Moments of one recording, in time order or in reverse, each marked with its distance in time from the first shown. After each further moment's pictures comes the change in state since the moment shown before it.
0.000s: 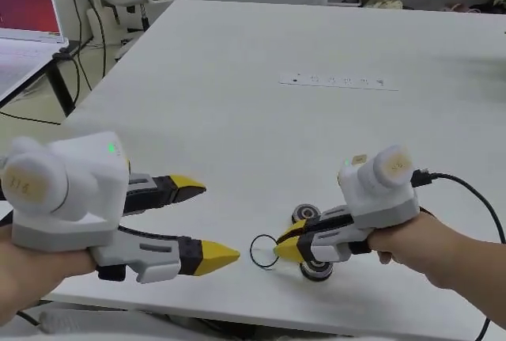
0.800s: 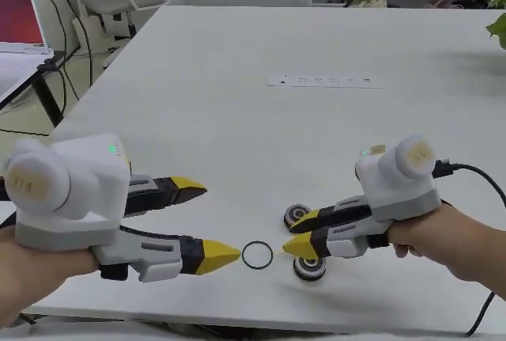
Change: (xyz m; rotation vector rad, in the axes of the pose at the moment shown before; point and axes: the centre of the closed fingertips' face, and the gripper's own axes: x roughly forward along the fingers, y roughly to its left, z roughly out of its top) left arm 0.010 -0.002 0.007 0.012 0.011 -0.032; right arm -0.035 -0.004 0.001 0.013 -0.051 -0.028
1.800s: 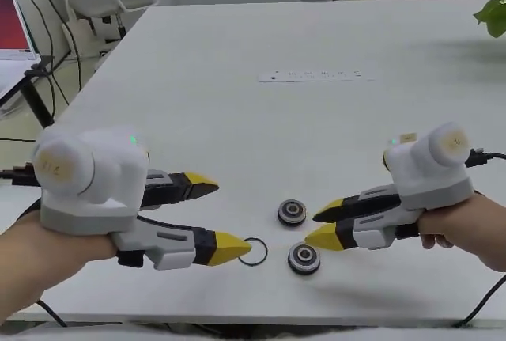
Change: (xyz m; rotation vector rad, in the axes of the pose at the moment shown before) left arm 0.027 -0.005 0.009 0.009 0.028 -0.070; right arm -0.033 -0.012 -0.011 0.028 -0.031 -0.034
